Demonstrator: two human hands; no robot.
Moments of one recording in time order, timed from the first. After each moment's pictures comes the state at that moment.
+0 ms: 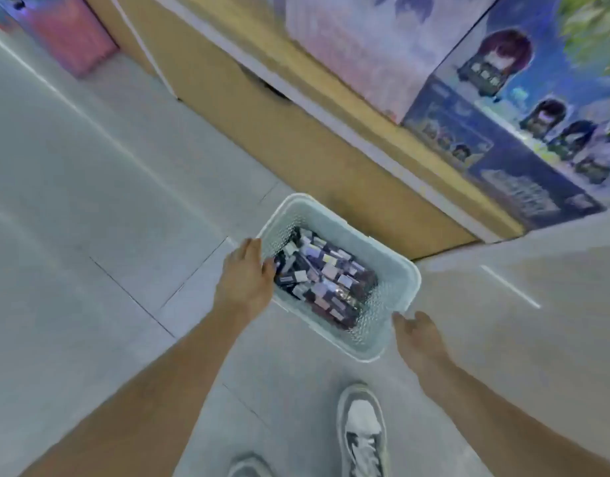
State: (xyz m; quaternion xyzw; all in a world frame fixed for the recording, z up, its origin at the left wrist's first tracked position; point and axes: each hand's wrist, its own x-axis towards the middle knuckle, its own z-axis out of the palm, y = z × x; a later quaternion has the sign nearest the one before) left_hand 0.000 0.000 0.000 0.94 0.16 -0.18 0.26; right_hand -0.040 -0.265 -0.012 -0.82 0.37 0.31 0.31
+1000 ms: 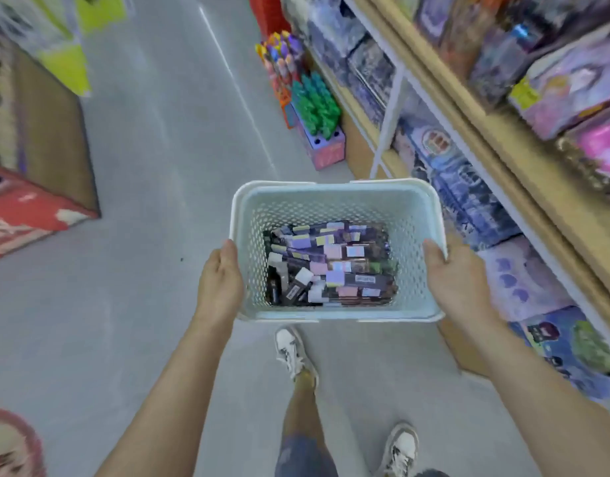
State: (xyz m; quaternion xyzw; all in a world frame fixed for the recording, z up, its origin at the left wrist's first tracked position) left_hand -0.086 0.267 0.558 0.67 0.57 0.10 0.47; right_hand 0.079 0.047 0.520 -0.92 -0.07 0.17 0.36
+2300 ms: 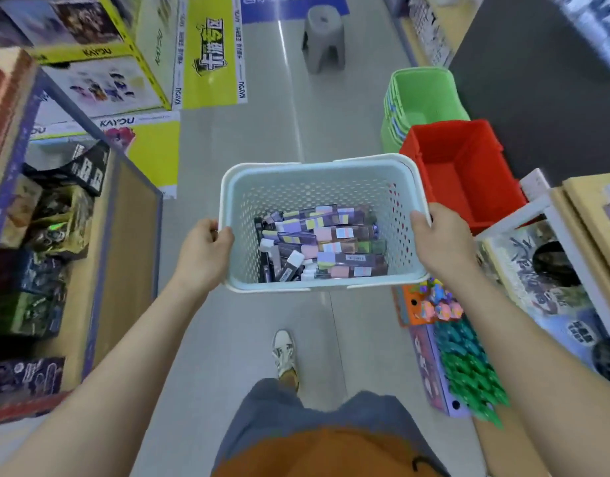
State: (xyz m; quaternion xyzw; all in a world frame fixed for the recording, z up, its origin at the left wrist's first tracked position) left_hand 0.257 1.268 0.615 0.69 0.56 0.15 0.43; right_hand 0.515 1.078 0.612 -0.91 -0.28 0.13 0.27
